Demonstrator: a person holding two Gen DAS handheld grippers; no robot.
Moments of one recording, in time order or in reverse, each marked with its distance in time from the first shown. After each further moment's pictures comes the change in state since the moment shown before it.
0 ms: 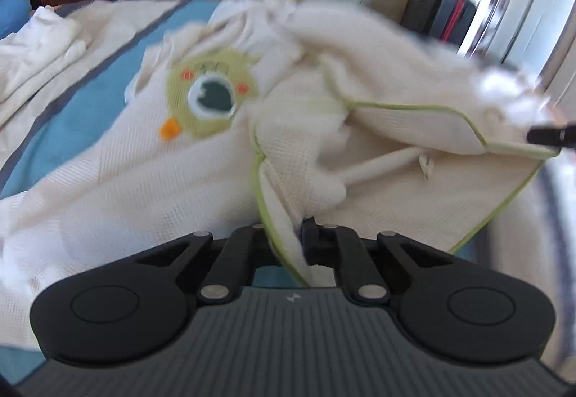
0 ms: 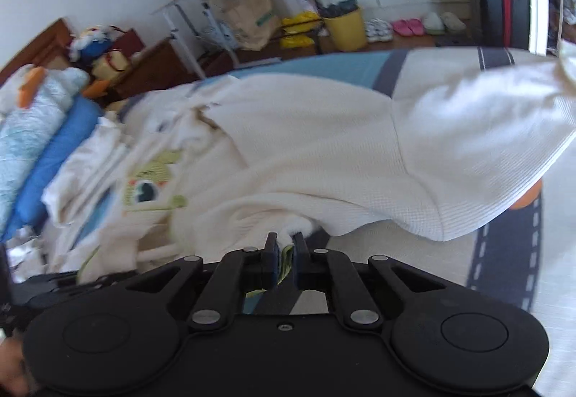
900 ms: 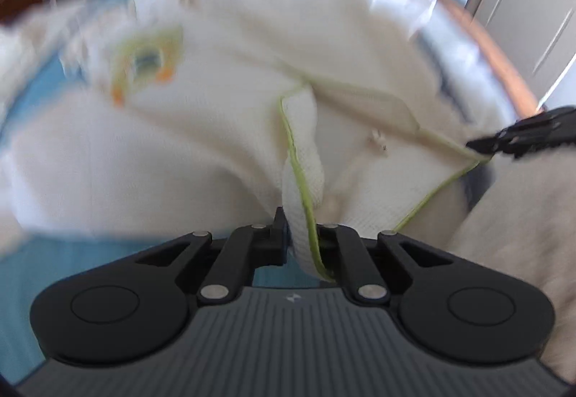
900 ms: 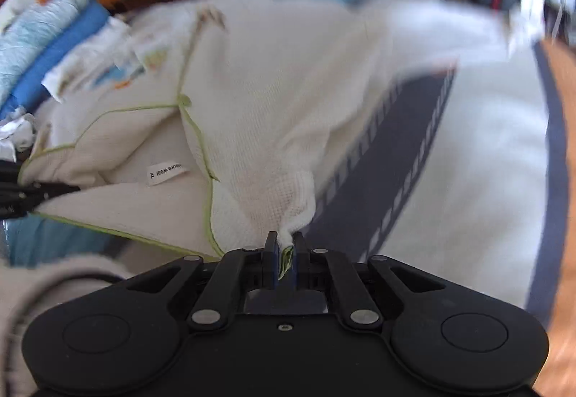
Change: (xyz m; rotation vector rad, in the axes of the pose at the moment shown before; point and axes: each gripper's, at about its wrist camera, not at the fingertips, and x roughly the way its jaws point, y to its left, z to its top) left arm -0.063 -0.065 -0.092 0.199 0.275 -0.130; right arm -0.056 -0.043 -0.139 -0.075 0.219 -0.085
